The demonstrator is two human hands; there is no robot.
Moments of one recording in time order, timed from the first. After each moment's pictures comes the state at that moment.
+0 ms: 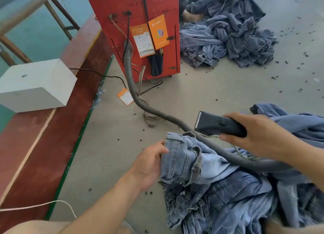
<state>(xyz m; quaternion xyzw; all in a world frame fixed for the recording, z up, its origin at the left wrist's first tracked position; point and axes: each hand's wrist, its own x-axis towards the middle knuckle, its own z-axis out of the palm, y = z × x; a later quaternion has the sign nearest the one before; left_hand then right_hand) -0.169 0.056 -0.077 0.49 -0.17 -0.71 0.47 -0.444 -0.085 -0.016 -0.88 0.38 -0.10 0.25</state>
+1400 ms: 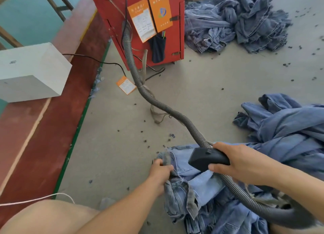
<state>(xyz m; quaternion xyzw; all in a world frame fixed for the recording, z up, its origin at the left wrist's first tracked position) -0.184 0.058 -0.211 0.78 -0.04 -0.56 0.28 -0.410 -0.048 -0.083 -0.84 0.39 0.12 0.35</state>
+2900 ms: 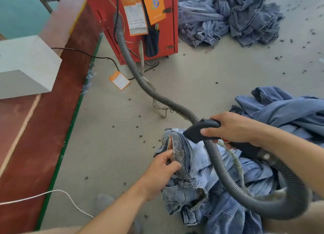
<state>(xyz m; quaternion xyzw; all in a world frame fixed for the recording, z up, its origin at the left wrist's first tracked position) -0.190 0.085 -0.147 0.58 -0.31 -0.65 0.39 -0.388 -0.099 -0.074 -0.71 0.48 0.06 0.51</state>
